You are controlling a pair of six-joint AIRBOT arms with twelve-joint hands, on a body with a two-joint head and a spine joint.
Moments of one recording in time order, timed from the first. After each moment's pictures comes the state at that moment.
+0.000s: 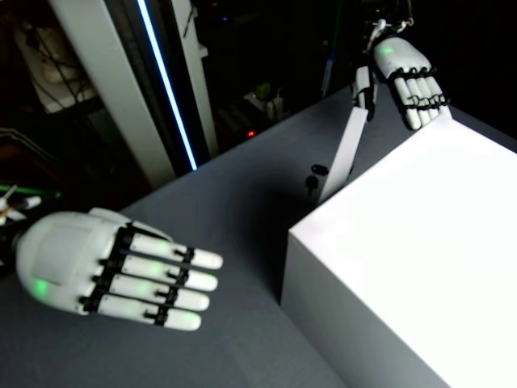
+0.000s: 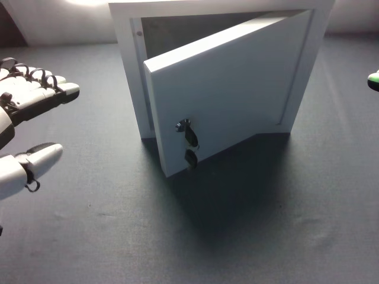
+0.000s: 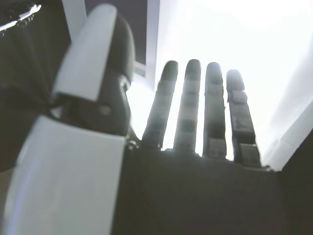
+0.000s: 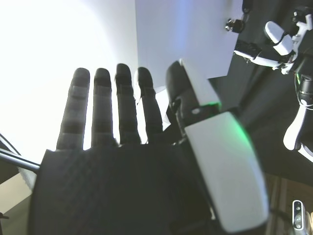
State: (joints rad) left arm 1.08 -0.74 0.91 -0.20 -1.20 0.84; right arm -1.19 -0.84 1.14 0.09 1.35 -0.49
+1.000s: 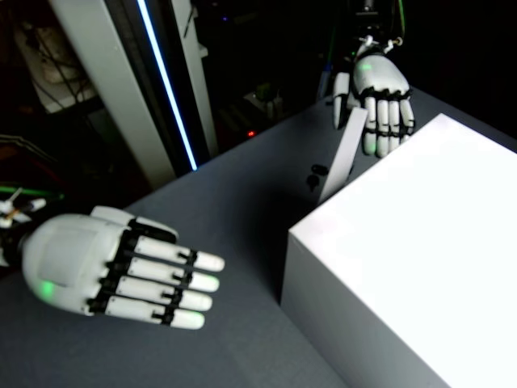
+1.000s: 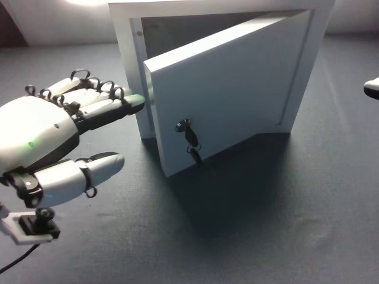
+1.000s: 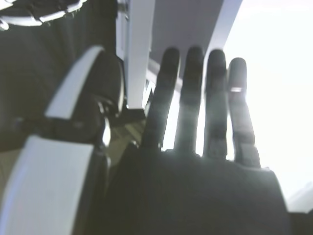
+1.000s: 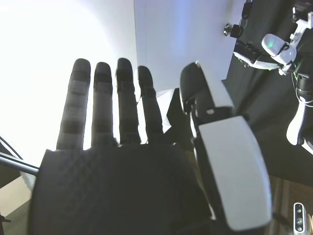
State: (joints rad) left arm 0.91 -0.87 0.96 -0.03 -1.08 0.78; right arm -1.18 -0.86 1.14 0.09 1.33 -0.49
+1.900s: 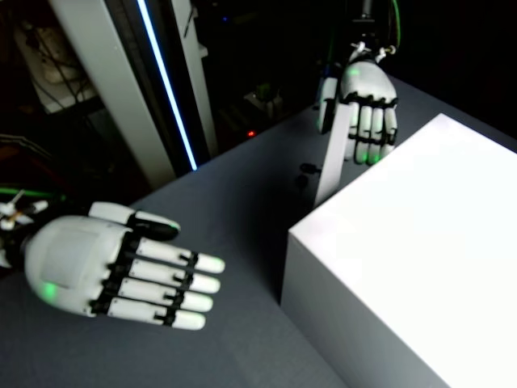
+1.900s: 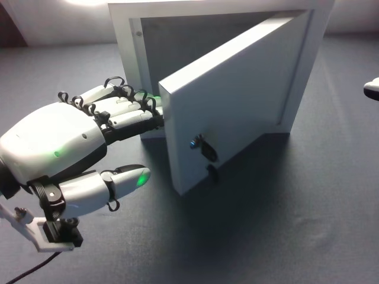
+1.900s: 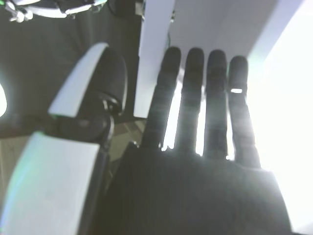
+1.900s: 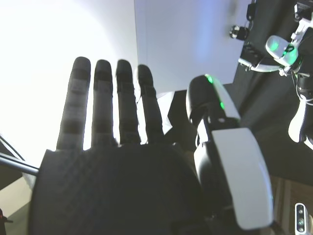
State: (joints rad) left arm 0.86 -0.91 0.97 0.08 -1.07 0.72; right arm -1.18 -0.86 1.15 0.09 1.33 -0.49
